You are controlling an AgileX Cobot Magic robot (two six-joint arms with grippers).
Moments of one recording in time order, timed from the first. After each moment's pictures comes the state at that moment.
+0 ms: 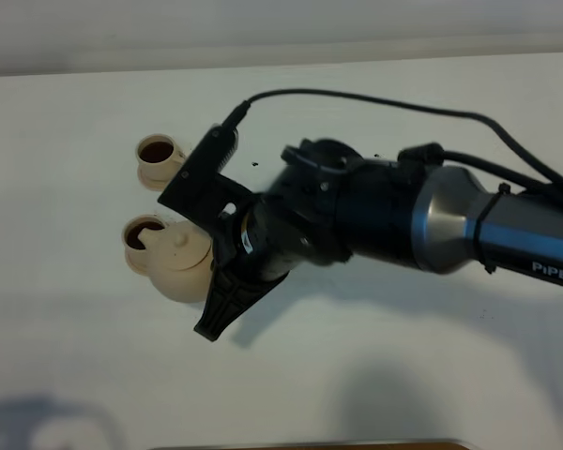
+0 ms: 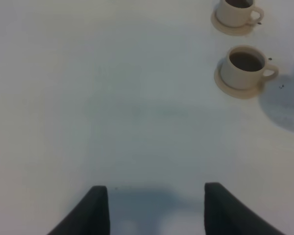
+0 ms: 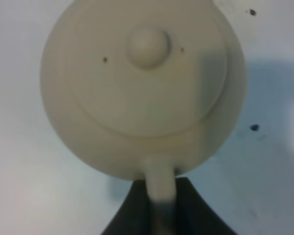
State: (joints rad) left arm 0.06 -0.01 -0.46 0.02 1.06 -0.12; right arm 0.90 1.91 -1.36 -0.08 0.63 -0.09
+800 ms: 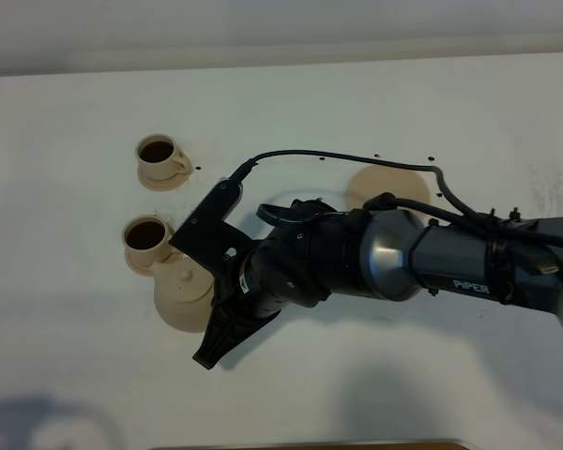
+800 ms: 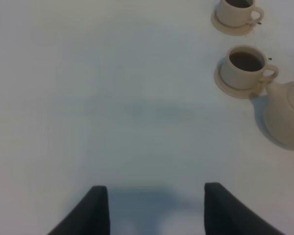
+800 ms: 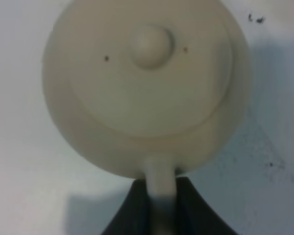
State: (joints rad) left arm 0.06 -0.01 -0.46 0.02 1.06 -0.12; right arm 0.90 2.06 -1.31 -0.03 0.45 -0.07
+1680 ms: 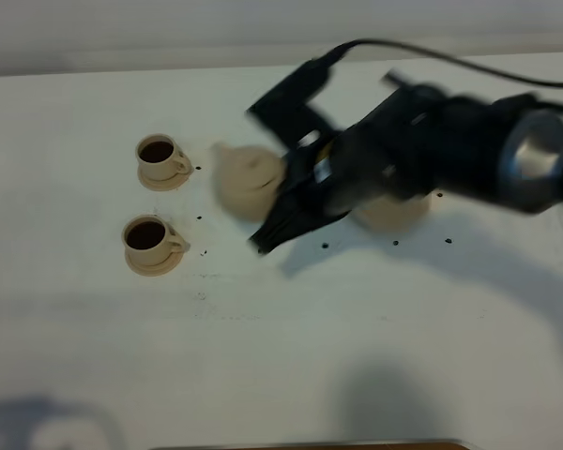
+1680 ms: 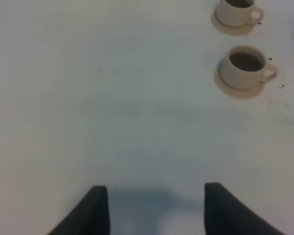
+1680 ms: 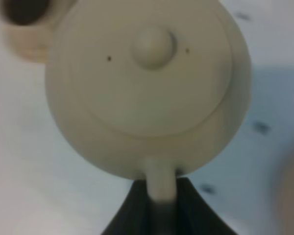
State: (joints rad) left arm 0.06 -0.01 -0.46 0.02 1.06 -0.12; right arm 0.66 1.83 -1.31 -0.06 0.59 -0.05
